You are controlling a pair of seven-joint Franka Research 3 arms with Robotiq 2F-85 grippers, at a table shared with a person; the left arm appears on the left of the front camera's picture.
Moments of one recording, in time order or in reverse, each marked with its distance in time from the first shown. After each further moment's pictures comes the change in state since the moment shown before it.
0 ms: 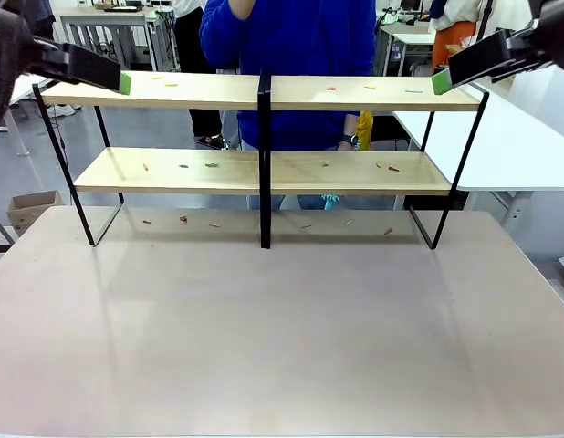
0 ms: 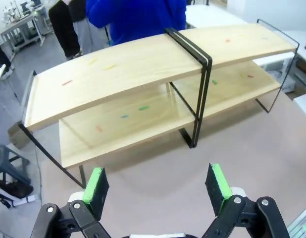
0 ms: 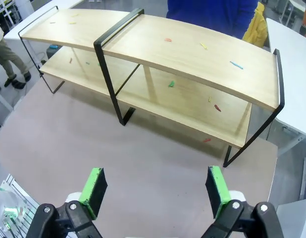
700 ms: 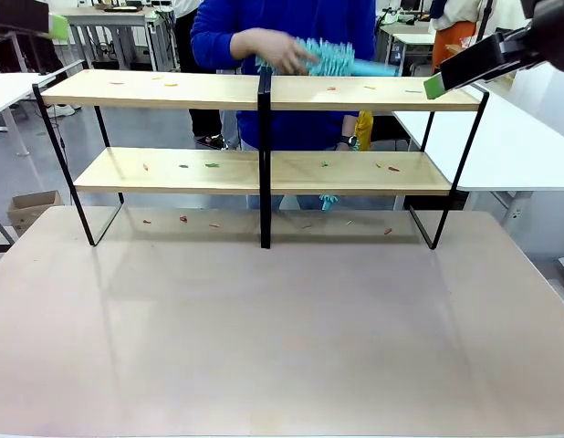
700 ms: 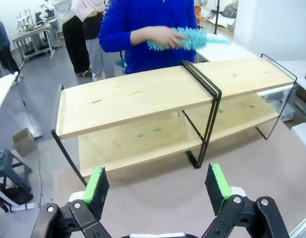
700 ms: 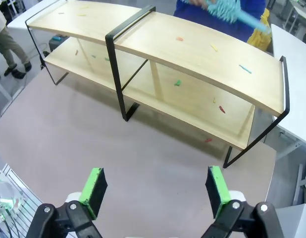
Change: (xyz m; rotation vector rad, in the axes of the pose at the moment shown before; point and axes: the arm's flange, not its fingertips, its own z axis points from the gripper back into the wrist) left arm 0.015 0.034 0.054 0.036 -0.134 0.073; right arm -0.001 0.019 0.005 0.005 0.011 0.062
